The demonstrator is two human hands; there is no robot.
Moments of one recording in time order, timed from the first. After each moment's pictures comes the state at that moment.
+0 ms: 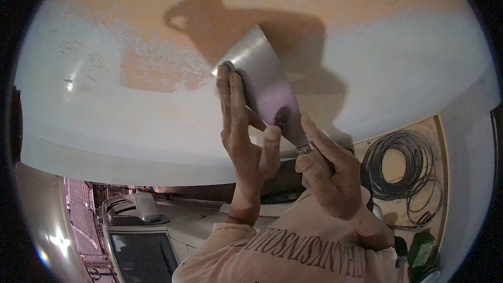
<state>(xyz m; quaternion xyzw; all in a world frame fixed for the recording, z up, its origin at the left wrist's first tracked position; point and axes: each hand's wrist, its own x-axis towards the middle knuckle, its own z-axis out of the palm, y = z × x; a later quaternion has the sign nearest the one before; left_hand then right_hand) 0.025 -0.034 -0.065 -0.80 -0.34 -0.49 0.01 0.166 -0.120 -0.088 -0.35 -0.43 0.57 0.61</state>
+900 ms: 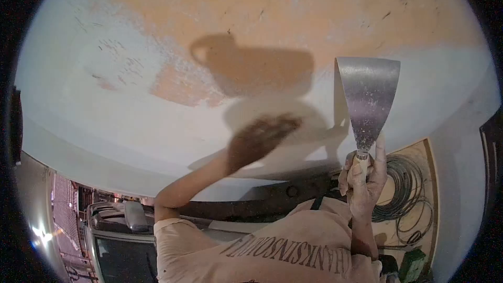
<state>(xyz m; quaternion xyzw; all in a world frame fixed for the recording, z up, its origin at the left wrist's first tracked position) -0.018 0.015 -0.095 -0.89 -0.15 -0.01 0.43 0.192 -0.125 -0.116 -0.33 -0.33 0.41 0.79</state>
